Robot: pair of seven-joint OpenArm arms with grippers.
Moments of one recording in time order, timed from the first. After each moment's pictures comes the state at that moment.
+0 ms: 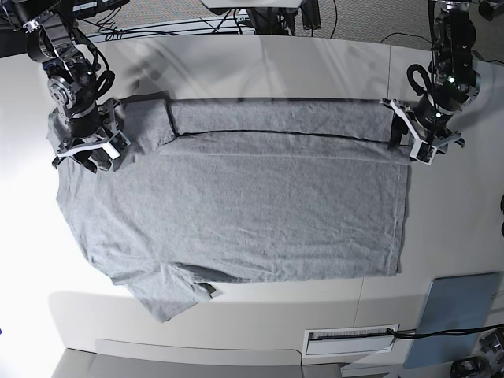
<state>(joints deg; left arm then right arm) 18.9 -22.9 -11.7 96.5 -11.0 -25.8 26.3 -16.5 43.9 -15.5 97.8 -19.6 0.8 -26.5</state>
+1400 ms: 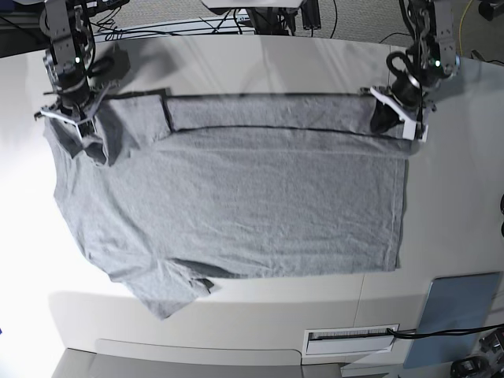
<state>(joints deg) 23.2 -15.2 -12.5 87.5 -27.5 -24.9 24.8 -28.2 33.2 2.7 92.9 -2.5 3.2 -25.8</state>
